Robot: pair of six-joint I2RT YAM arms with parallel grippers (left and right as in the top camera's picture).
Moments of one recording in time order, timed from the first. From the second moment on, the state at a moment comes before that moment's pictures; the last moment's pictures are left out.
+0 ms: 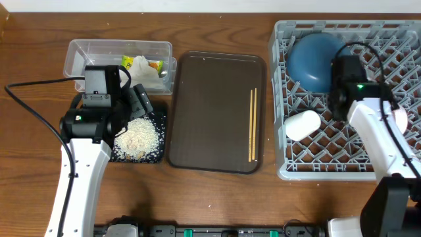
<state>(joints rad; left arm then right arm) -0.02 1.26 1.15 -0.89 -0.04 -0.44 0.02 1.61 1.15 -0.82 1.14 -0.51</state>
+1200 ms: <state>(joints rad) -0.02 1.26 1.15 -0.89 -0.03 -0.44 0.23 1.45 1.02 -0.83 1.10 -0.38</state>
